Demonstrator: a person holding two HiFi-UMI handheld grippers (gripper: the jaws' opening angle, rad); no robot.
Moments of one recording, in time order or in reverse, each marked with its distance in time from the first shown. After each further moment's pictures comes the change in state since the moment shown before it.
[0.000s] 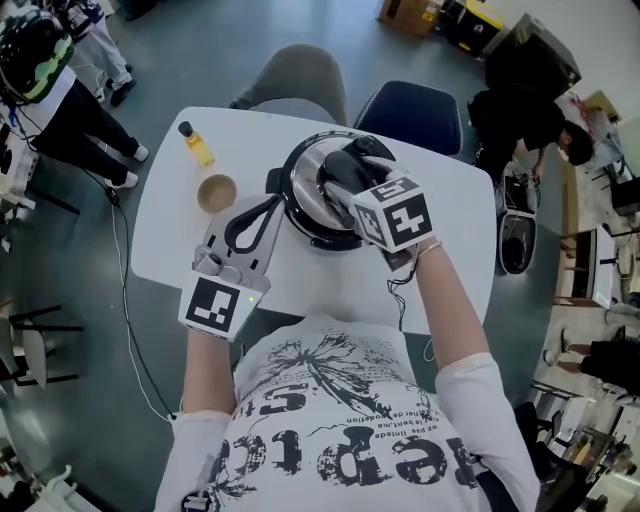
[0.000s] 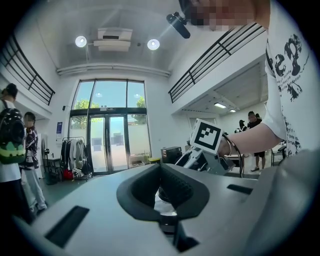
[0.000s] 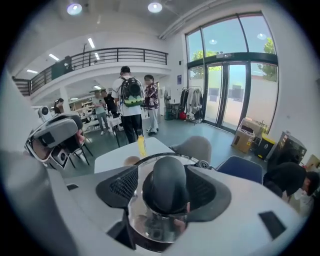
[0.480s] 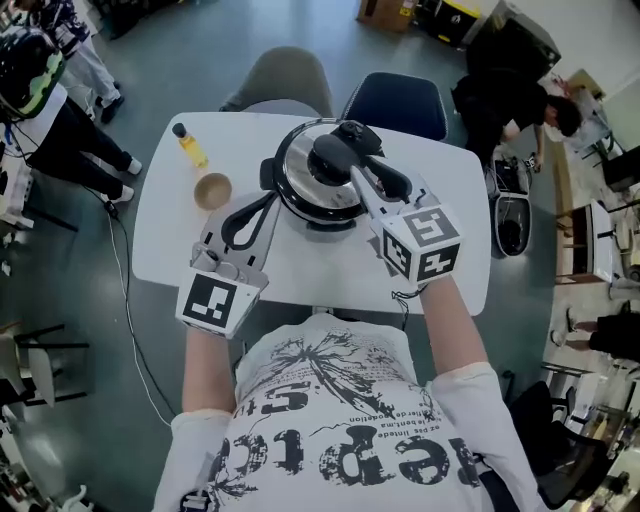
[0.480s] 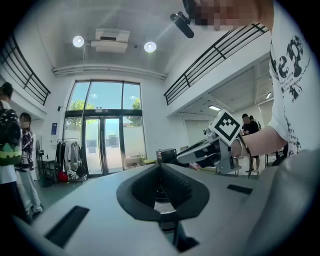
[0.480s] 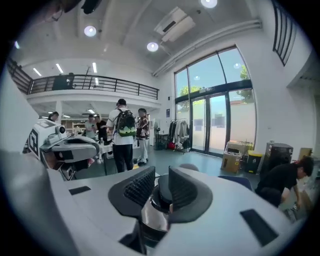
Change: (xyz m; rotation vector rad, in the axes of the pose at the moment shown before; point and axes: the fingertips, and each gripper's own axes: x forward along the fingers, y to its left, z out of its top) left arm -0.019 -0.019 0.012 0.003 -0.013 -0.054; right arm -0.094 0.012 0.017 0.050 -0.396 -0.131
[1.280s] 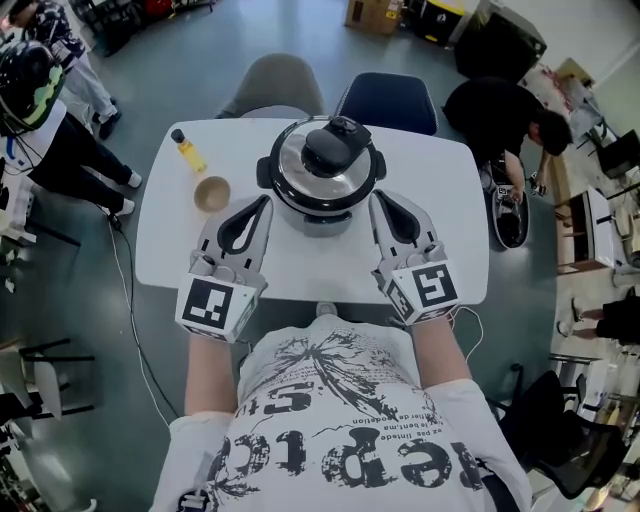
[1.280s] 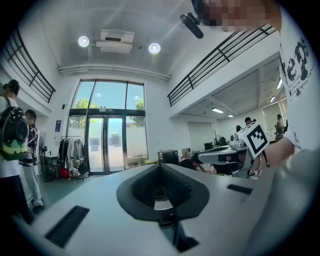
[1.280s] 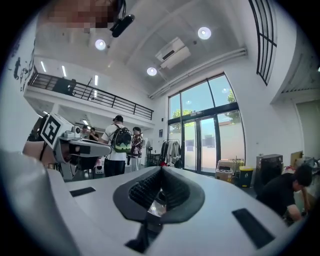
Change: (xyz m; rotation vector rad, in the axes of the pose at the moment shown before) left arm -0.024 -0.017 -0.001 -0.035 0.017 0.017; right arm -0.085 0.022 -0.023 -0.014 -0.270 -0.120
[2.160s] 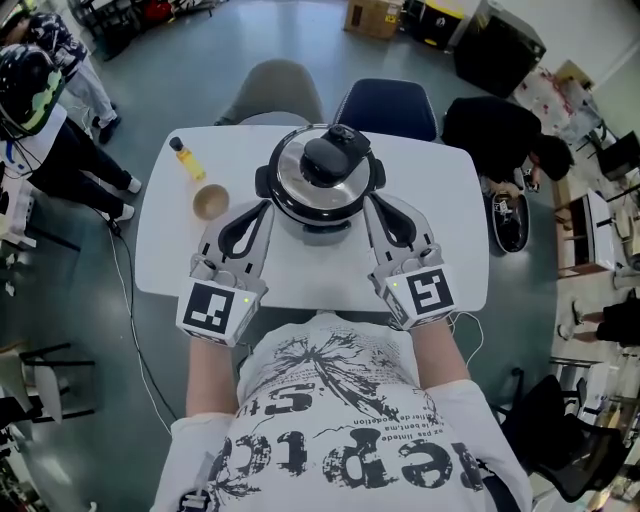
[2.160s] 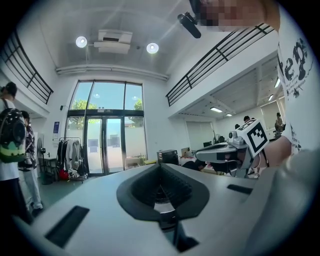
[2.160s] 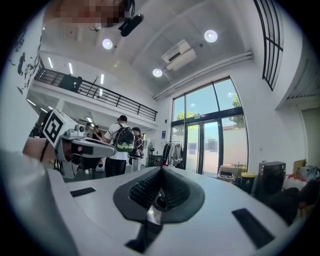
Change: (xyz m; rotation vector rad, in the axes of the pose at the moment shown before) left arm 0.014 0.004 0.002 0.023 0.006 -0.011; right arm 0.015 0.001 0.011 -0.065 -0.018 0.029
